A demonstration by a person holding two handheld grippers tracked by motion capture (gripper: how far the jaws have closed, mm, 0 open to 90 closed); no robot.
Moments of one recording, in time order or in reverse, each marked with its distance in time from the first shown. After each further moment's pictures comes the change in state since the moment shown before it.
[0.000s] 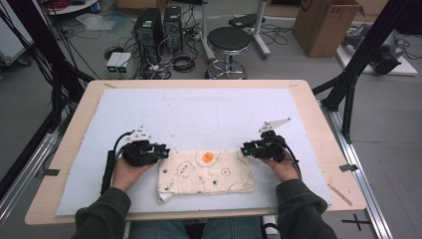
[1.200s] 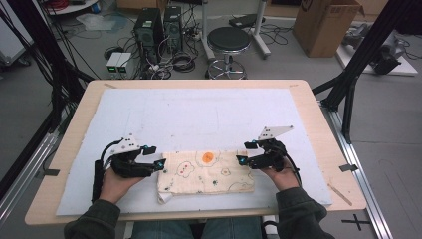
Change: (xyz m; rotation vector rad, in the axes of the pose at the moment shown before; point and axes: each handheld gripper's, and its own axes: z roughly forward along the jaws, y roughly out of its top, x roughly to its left) left arm -0.024 -0.009 -0.036 -0.067 -0.005 0.047; right arm 0.038 0.000 -0.011 -0.067 -0.031 -0.070
